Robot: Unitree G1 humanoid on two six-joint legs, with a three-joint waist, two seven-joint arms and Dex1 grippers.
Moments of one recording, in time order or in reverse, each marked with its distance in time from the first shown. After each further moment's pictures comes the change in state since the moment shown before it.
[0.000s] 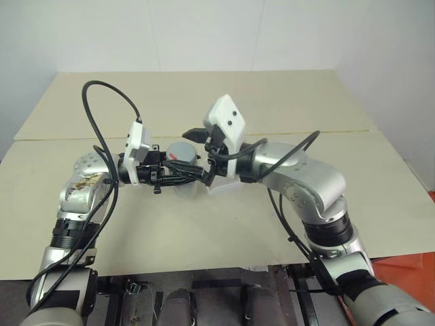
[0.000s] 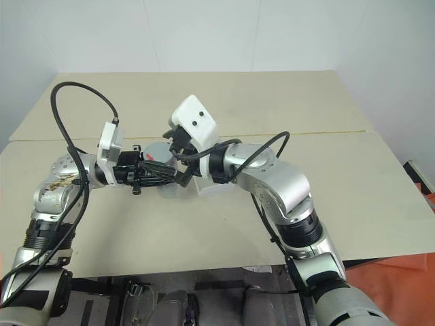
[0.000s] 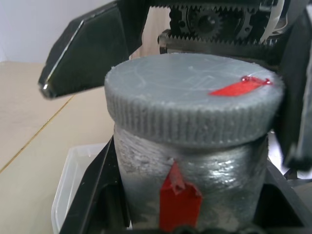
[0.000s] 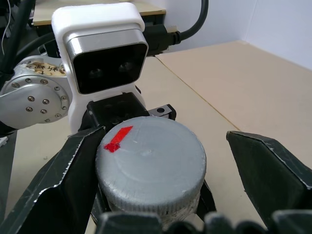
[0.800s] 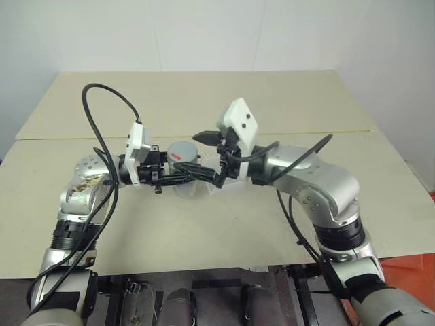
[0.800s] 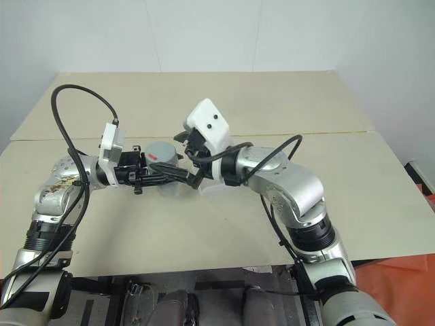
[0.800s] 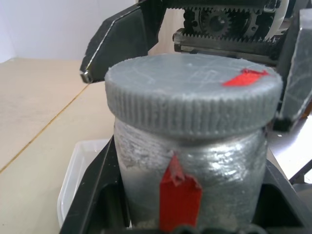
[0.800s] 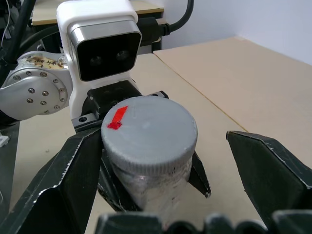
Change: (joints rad) left arm 0.013 -0.002 0.007 -0.004 -0.003 0.001 0.041; right arm 0.046 -0.083 -0.049 -0.053 0.075 0.007 0.008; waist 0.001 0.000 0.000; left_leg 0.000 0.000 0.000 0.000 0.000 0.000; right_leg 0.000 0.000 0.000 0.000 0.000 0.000
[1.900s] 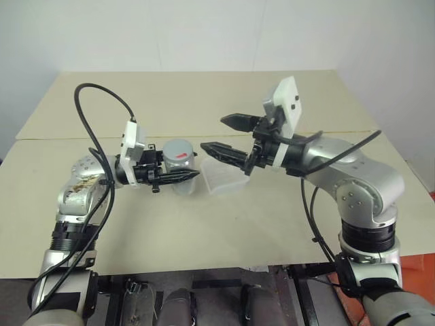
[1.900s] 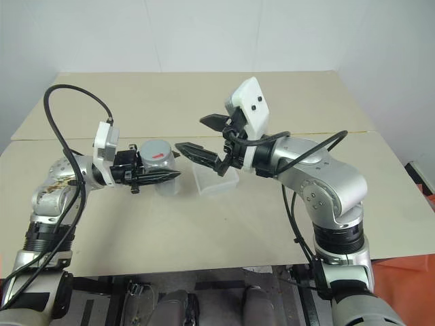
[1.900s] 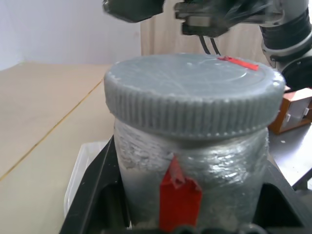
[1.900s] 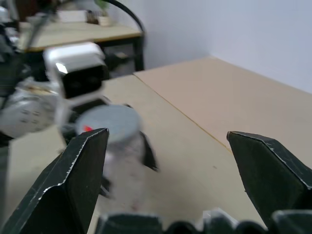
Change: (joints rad) left arm -0.003 -0.026 0.021 0.019 -0.008 0.000 -0.020; right arm 0.022 -0.062 -0.172 -0.083 0.136 0.039 0.013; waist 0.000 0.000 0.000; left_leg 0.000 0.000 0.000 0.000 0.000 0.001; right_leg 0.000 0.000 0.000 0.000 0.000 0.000
